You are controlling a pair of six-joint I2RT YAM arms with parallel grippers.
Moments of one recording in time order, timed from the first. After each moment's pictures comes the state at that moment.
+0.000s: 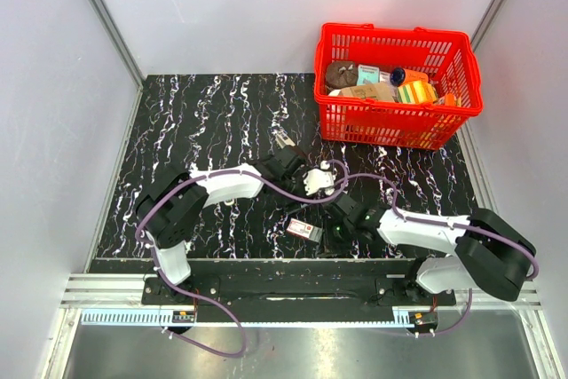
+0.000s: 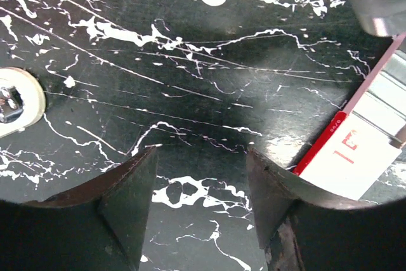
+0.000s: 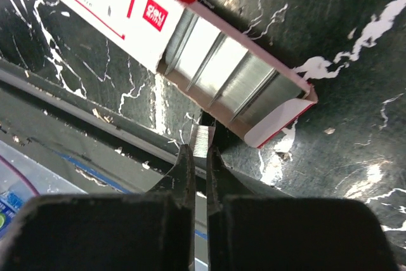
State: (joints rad) left arm -0.82 1.80 1.07 -0.27 0.29 0.51; right arm 0.92 1.32 0.53 -0.29 -0.21 0.88
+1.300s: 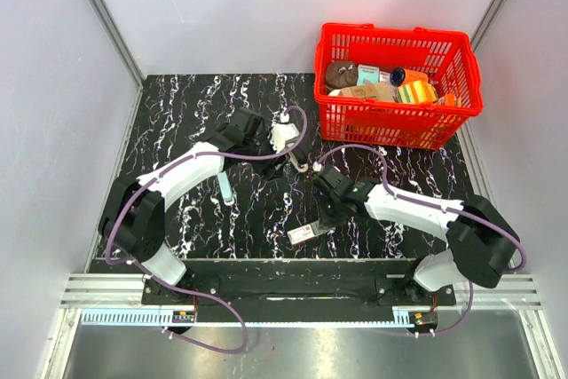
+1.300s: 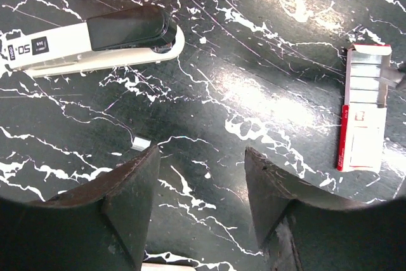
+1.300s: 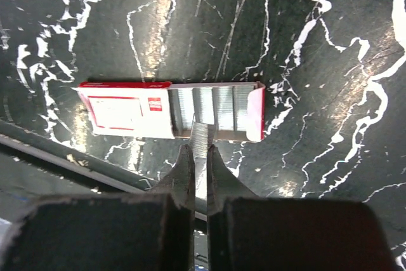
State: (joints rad) left arm -0.54 1.60 1.16 -0.43 0.45 0.43; right arm 0.86 1.42 0.84 -0.53 -0.01 0.61
